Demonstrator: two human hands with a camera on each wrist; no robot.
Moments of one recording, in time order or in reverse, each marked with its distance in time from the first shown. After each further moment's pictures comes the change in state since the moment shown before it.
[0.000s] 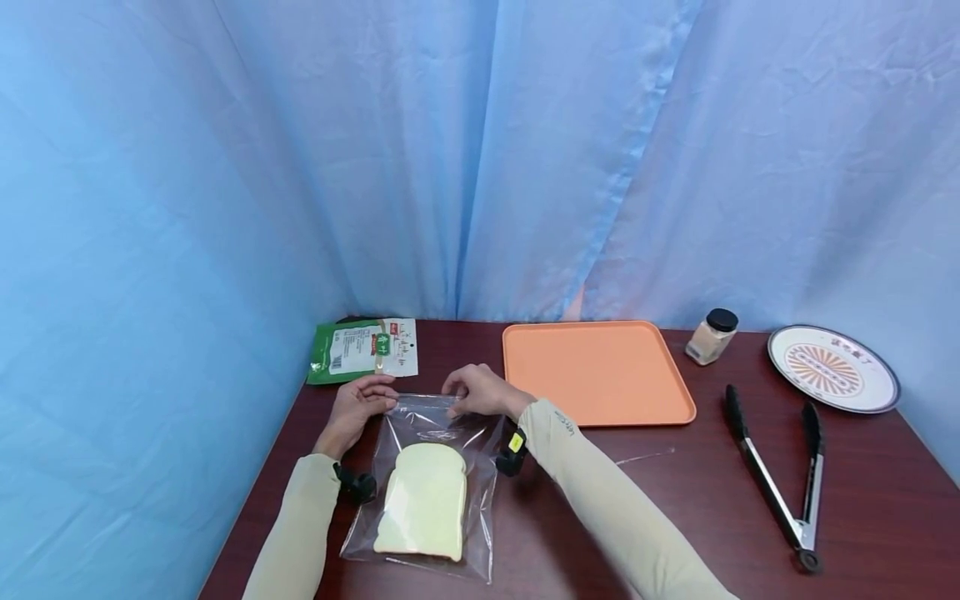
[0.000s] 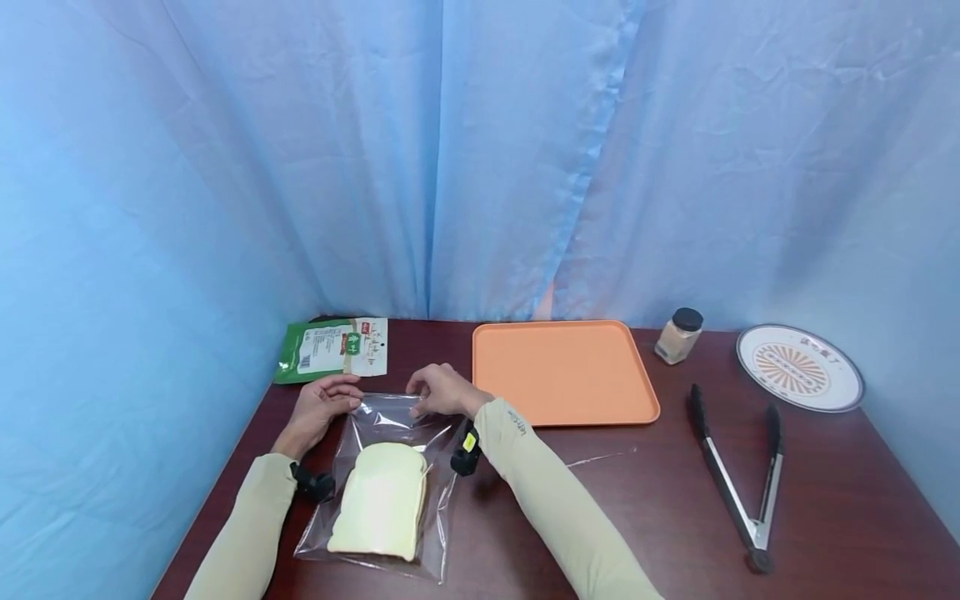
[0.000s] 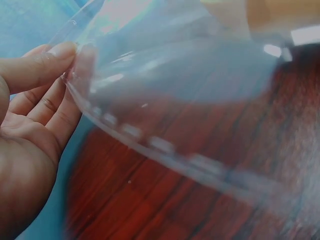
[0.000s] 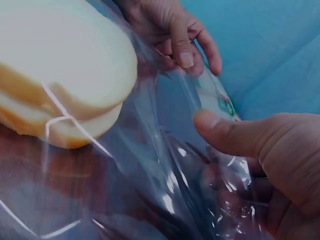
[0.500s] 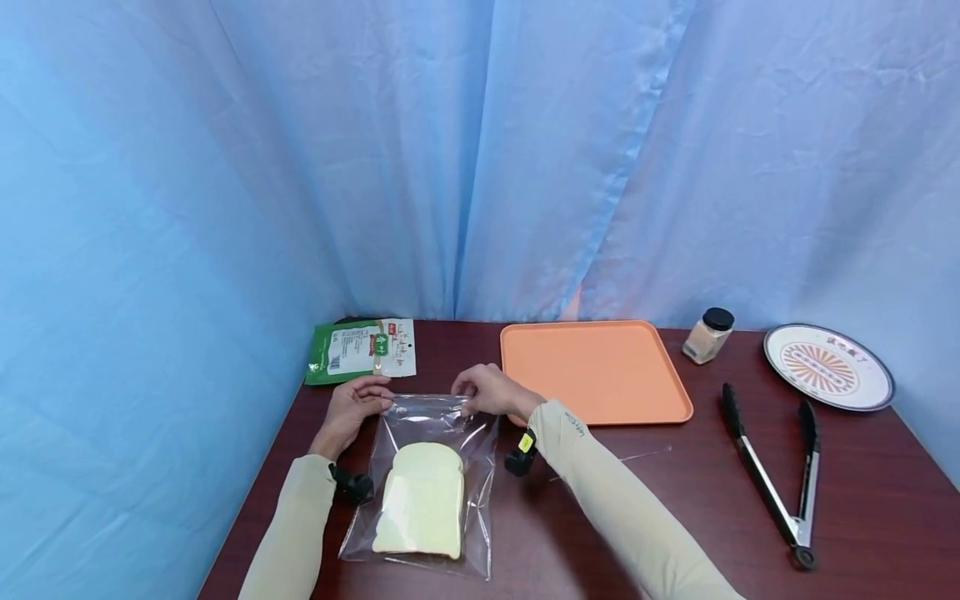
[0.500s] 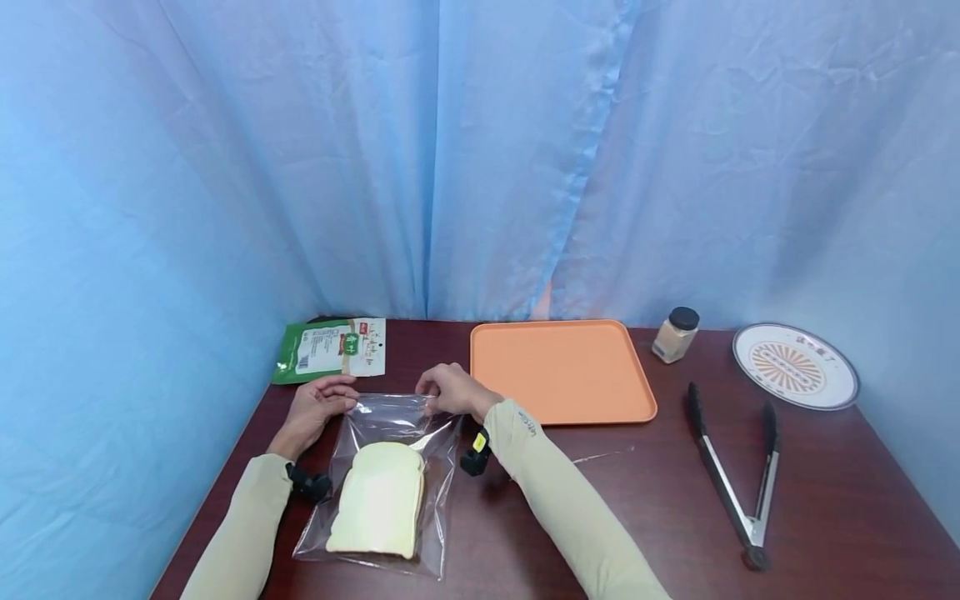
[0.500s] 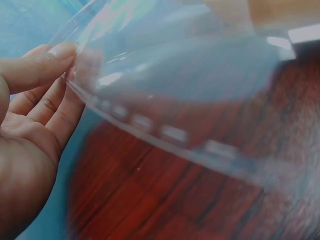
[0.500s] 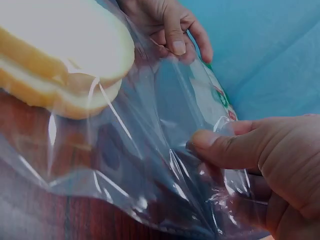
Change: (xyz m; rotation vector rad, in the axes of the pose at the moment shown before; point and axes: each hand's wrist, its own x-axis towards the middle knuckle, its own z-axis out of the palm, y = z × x) left_hand -0.002 0.004 -0.002 -0.049 0.006 -0.042; right_hand -0.013 0.009 -0.008 0.043 -0.006 0.005
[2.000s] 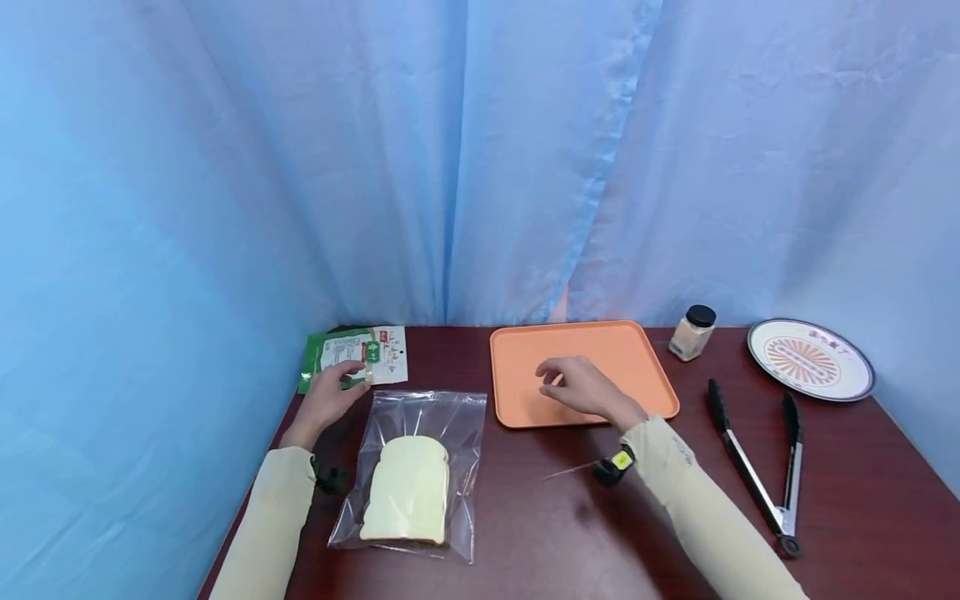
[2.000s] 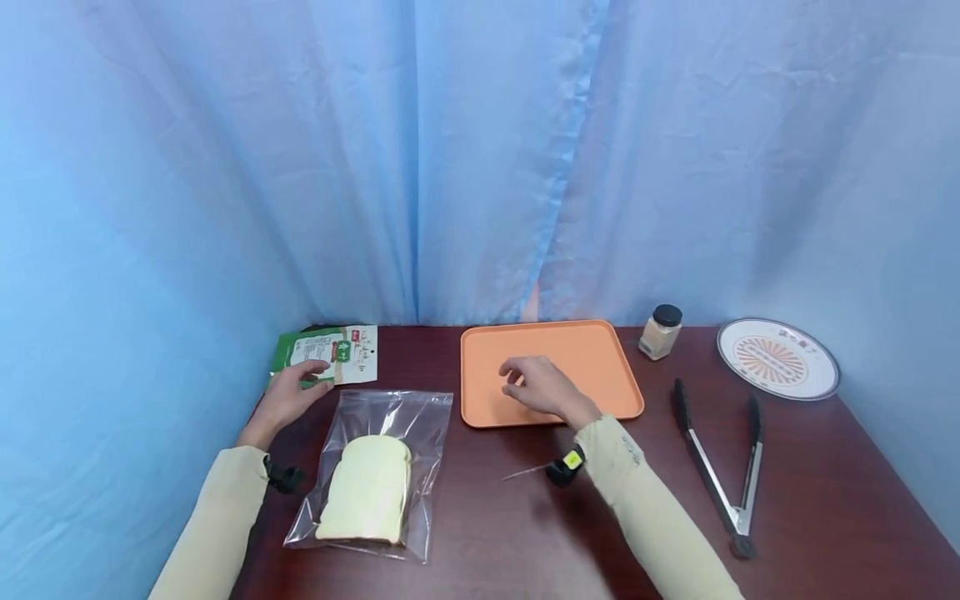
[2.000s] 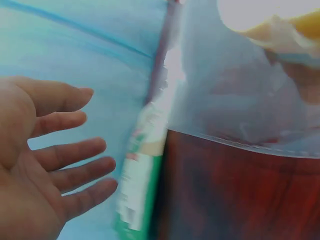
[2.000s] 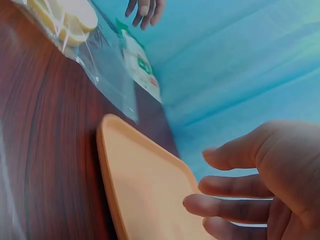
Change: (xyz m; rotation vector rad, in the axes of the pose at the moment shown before) left_hand -0.009 0.075 0.014 0.974 0.088 0.042; right_hand -0.118 0.048 -0.077 -0.168 0.243 0.072
